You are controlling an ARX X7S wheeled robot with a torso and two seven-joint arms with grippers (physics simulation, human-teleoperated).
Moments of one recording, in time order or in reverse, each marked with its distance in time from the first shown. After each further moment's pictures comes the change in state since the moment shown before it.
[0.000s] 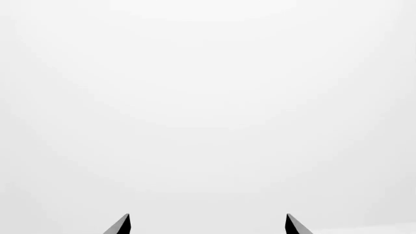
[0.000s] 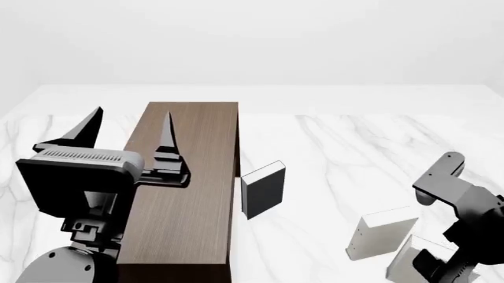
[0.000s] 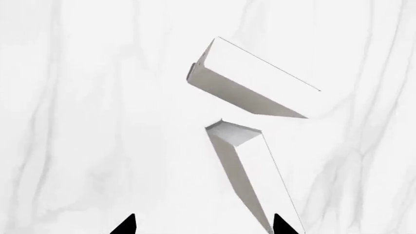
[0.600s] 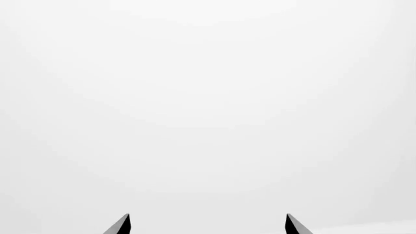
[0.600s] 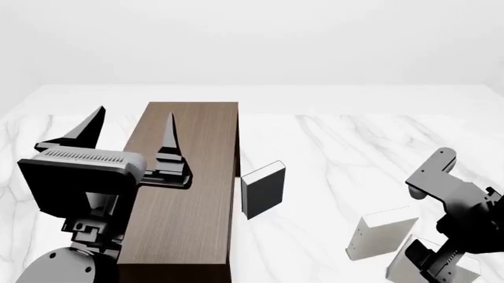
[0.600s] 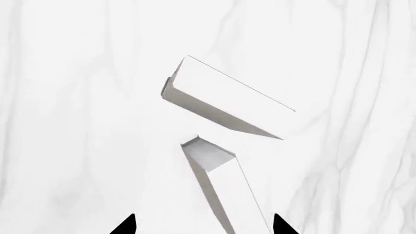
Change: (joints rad) left arm -0.004 -0.015 0.013 0.009 -0.012 -0.004 -0.009; right arm -0.067 -0.036 -0.025 0.059 -0.108 -0.116 0.004
